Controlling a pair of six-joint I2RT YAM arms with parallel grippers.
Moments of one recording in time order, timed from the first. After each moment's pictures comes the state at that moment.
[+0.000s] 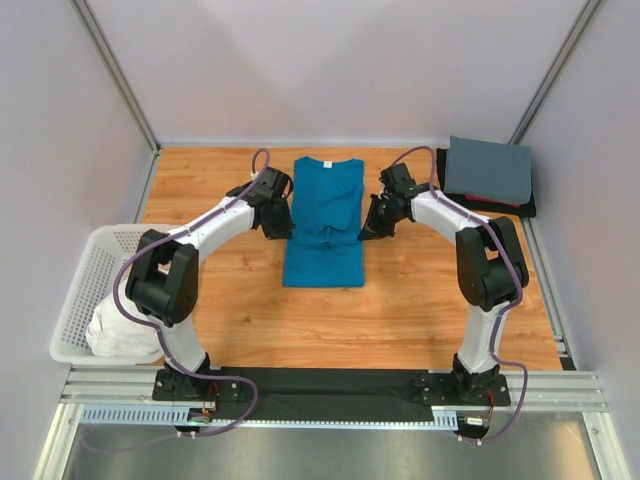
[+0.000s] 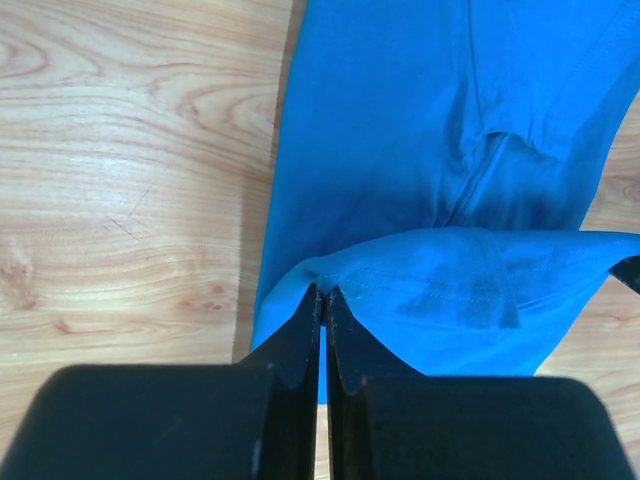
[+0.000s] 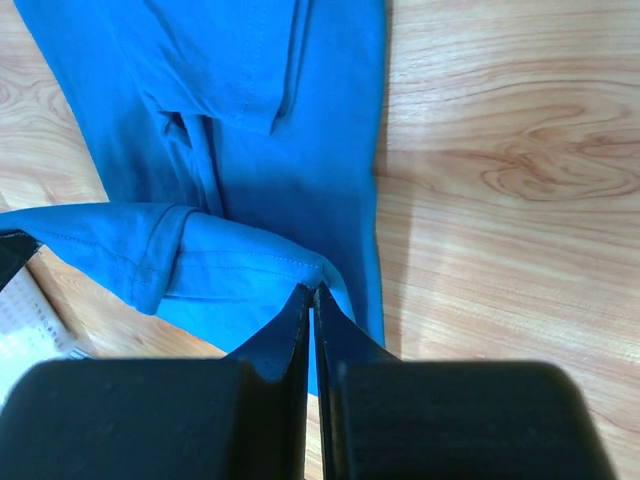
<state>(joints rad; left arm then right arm) -0.45 1.78 1.32 -0.58 -0.02 -0.68 0.35 1.92 1.39 -0.53 -0.33 0.62</state>
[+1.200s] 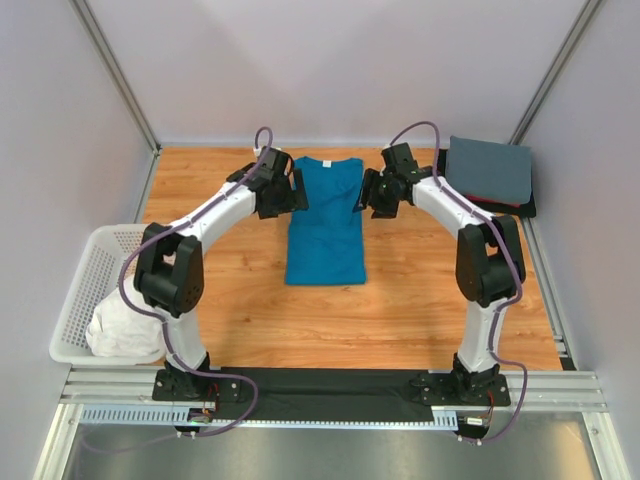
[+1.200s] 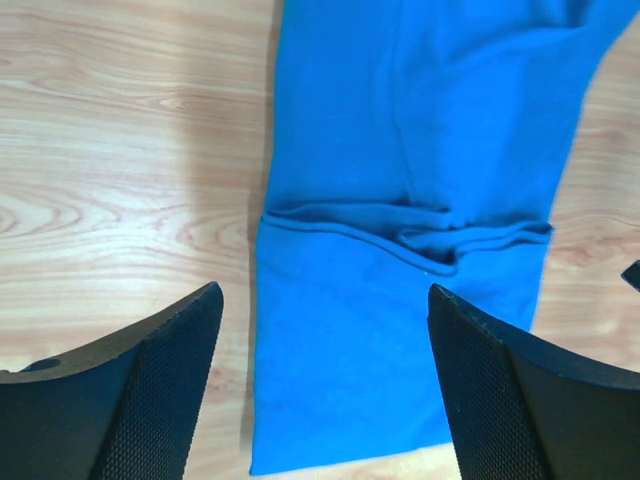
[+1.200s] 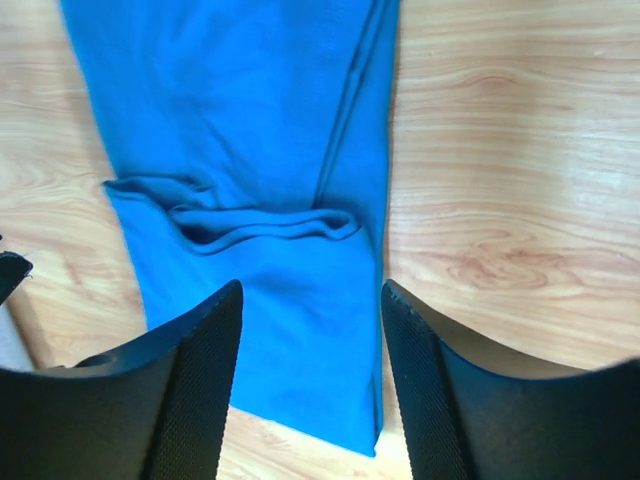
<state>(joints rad) -0.43 1.89 1.52 -0.56 -0.06 -0.58 0.34 1.99 1.59 -0.57 -0.21 0.56</state>
